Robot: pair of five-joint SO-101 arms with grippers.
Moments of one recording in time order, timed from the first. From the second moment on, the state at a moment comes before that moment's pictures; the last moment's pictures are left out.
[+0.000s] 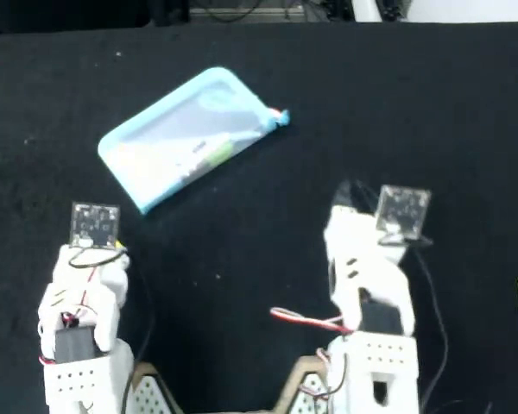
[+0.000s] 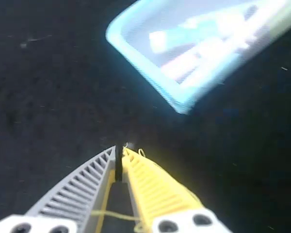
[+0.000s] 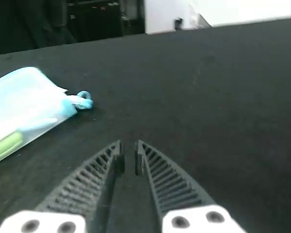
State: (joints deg) left arm -14.6 -104.0 95.8 51.9 -16.6; right arm 6.0 -78.4 94.5 14.1 -4.5
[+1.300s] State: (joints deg) left arm -11.3 -104.0 96.0 72.7 -2.9; right arm 5.9 -103.0 96.7 73.3 -4.5
